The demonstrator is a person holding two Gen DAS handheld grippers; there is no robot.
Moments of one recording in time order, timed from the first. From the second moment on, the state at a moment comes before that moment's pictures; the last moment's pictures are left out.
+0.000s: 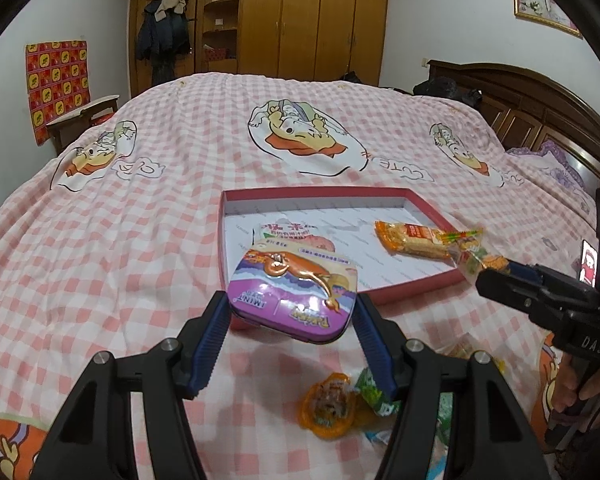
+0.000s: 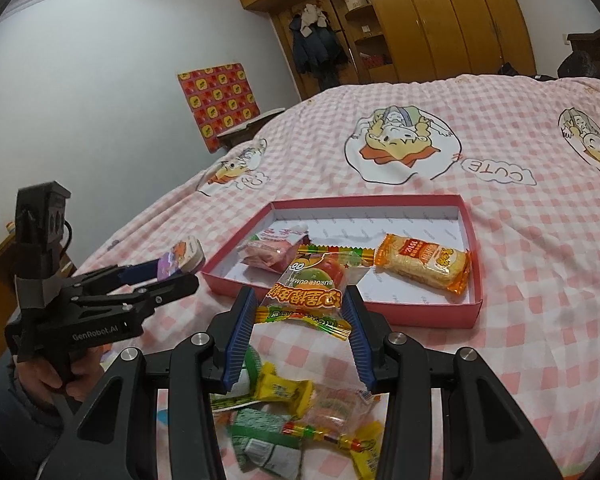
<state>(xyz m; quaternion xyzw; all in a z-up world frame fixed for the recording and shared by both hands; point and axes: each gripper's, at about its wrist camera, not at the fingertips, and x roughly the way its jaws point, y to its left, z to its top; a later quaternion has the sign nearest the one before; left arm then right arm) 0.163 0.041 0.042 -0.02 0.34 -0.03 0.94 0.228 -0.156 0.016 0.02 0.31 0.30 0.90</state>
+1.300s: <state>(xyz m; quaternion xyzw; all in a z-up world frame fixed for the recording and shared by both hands) 0.257 0.017 -0.010 -0.01 0.37 -0.04 0.93 0.309 -0.130 -0.024 0.02 0.36 0.31 0.88</state>
